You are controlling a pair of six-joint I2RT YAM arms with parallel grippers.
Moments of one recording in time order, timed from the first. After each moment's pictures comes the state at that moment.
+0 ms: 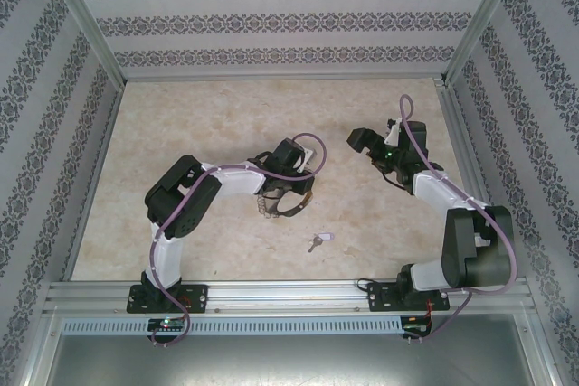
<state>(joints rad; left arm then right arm) -0.71 2.02 1.19 -0.04 0.19 -0.32 0.03 1.40 0.73 0.04 -0.51 0.71</state>
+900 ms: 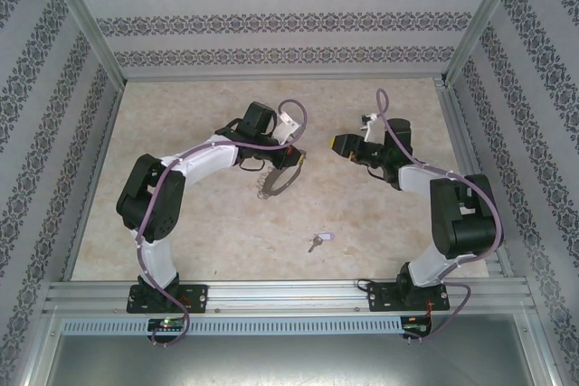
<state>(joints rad) -0.51 1.87 1.33 -0.30 0.61 0.03 0.11 1.63 0.74 0.40 -0.87 0.63</state>
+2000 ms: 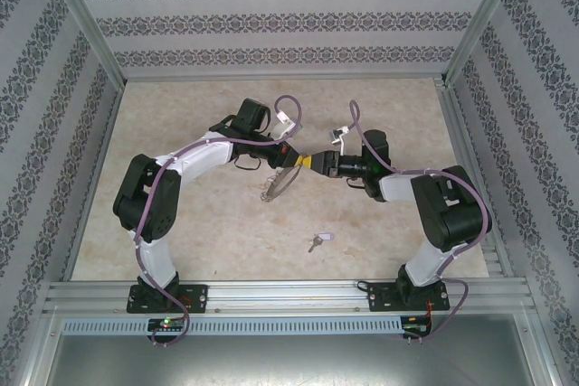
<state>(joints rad) -0.47 1.86 1.34 -0.35 0.79 0.06 0.27 1.70 0.66 0.69 -1.03 0.77</state>
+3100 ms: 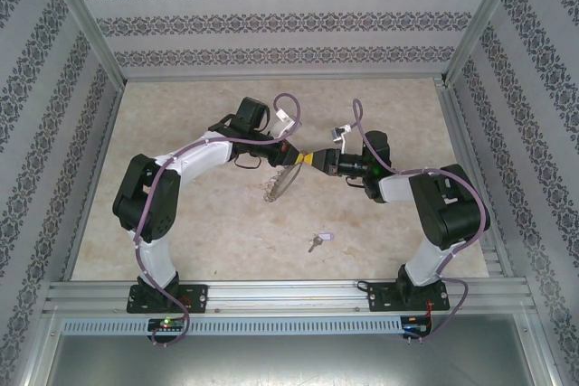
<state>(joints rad) -0.46 1.85 1.34 -0.32 0.79 0.04 0.27 1.71 0.64 0.80 -1.00 0.86</state>
